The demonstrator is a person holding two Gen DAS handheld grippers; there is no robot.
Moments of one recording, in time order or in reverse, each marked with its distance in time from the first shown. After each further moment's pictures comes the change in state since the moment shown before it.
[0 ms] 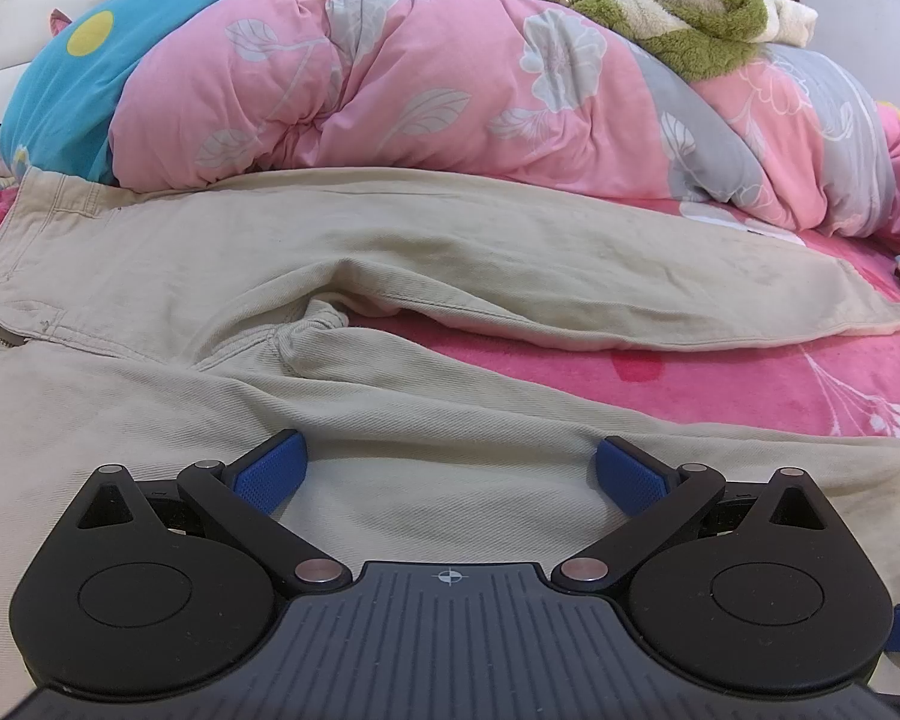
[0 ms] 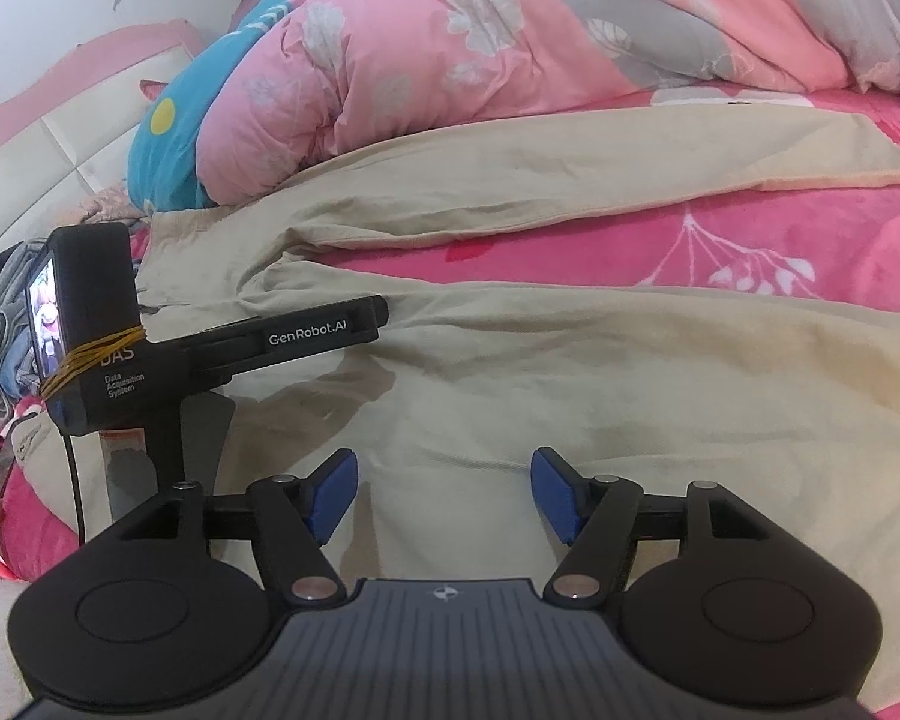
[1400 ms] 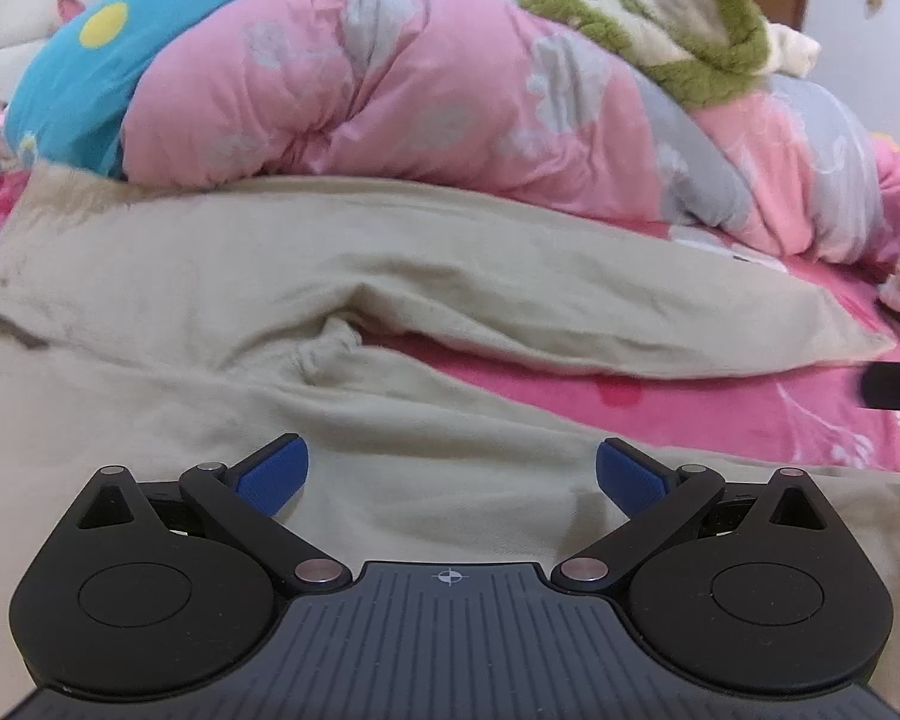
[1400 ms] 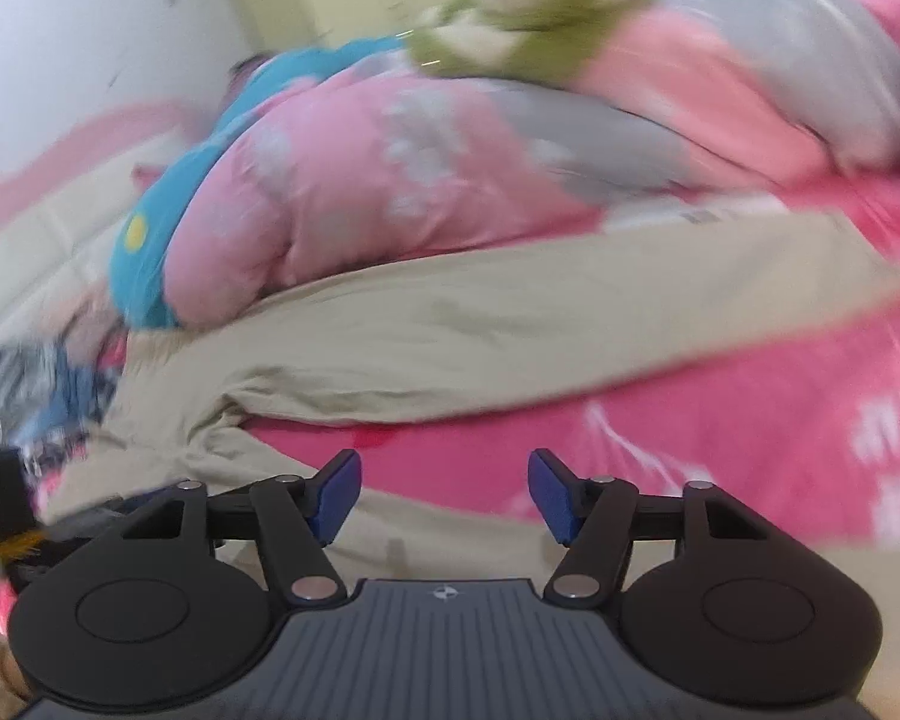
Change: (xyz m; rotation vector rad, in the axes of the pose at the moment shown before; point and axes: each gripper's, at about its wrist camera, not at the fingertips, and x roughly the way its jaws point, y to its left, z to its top) left arm -0.027 0.016 0.020 -0.039 0.005 -0.063; right arm 0.002 -0.057 0.087 -0.066 -0.123 0.006
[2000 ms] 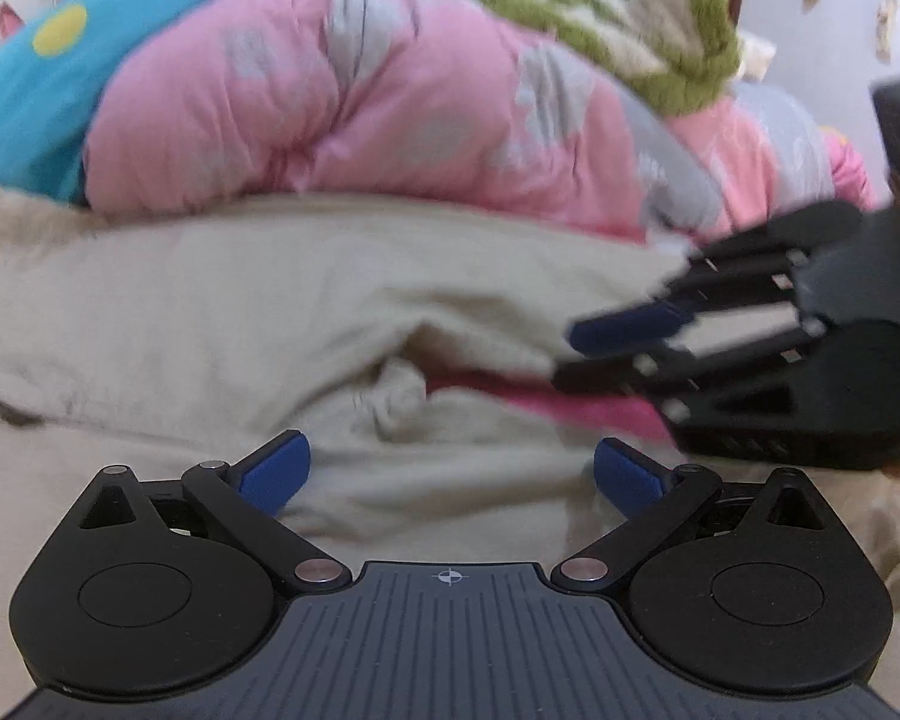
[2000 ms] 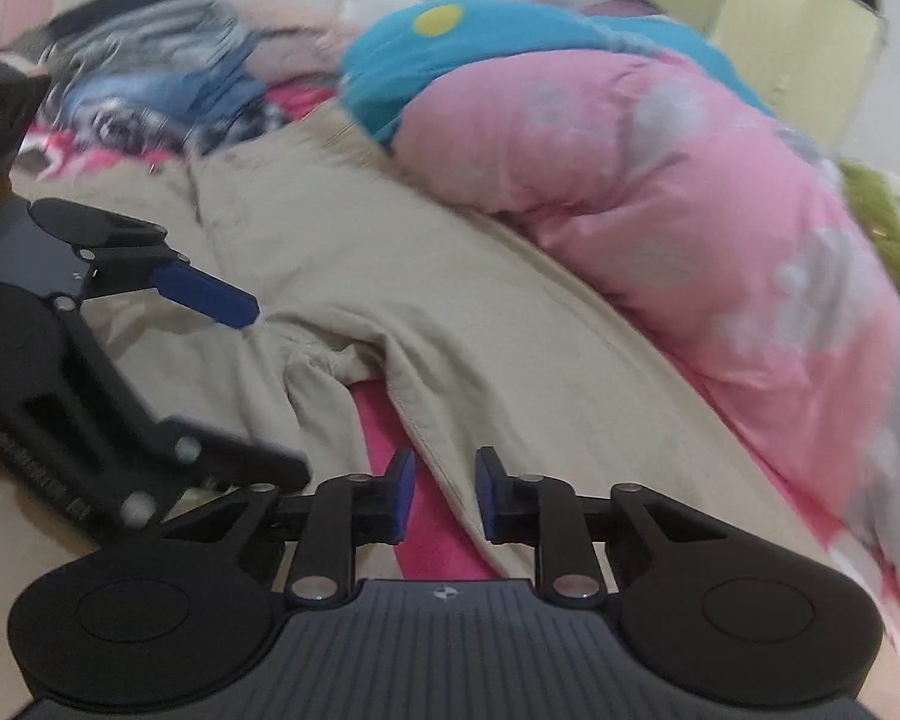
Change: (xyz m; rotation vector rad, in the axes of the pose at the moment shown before) left arm 0.024 0.053 0.008 0.076 0.008 -0.124; right arm 0.133 0.142 0.009 -0.861 0.092 0.127
